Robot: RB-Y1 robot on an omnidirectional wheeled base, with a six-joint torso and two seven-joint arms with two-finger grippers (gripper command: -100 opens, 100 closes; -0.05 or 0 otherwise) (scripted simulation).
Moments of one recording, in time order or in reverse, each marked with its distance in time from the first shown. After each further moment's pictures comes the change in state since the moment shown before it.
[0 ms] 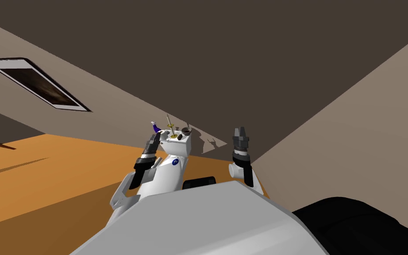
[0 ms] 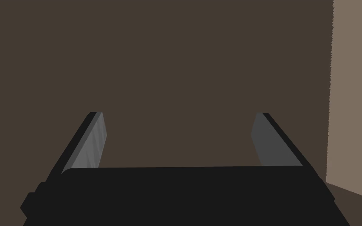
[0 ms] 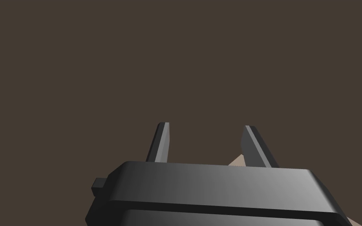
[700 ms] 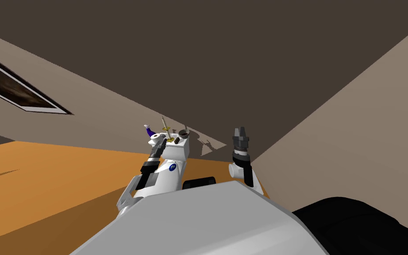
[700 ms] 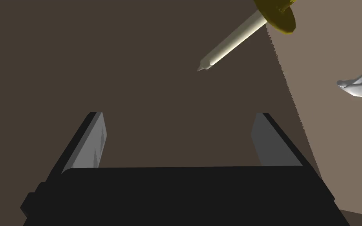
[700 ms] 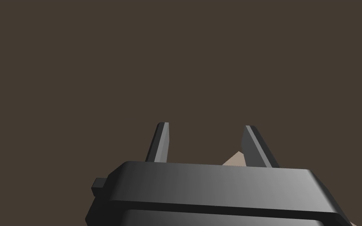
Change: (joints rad) left arm -0.002 -0.009 -0.021 0.188 -0.076 0.000 -0.098; right arm 0.000 0.000 0.000 0.000 0.000 0.000 0.000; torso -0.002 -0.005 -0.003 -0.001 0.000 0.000
